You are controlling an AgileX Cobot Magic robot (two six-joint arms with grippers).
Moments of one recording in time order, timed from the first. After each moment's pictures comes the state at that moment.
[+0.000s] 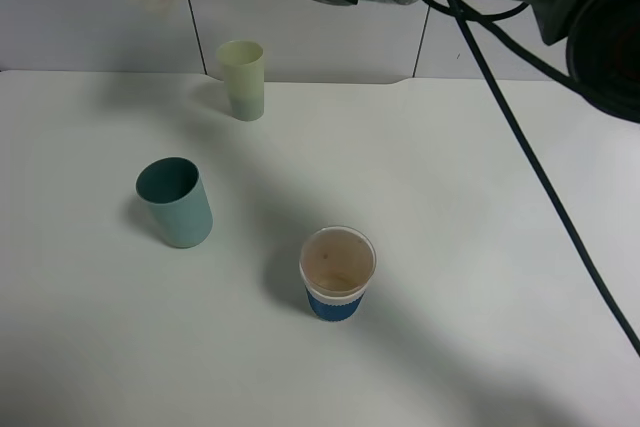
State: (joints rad) left arm 0.03 -0.01 -0.51 0.01 1.05 0.02; right arm 0.69 2.26 -1.96 -1.12 -0.35 1.62
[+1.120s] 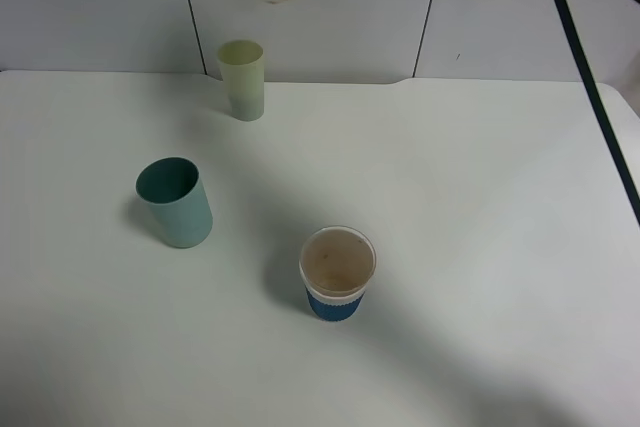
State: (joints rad) left arm 0.03 -0.01 -0.51 0.01 1.05 0.02; right arm 0.68 2.12 -1.96 -0.51 0.36 0.39
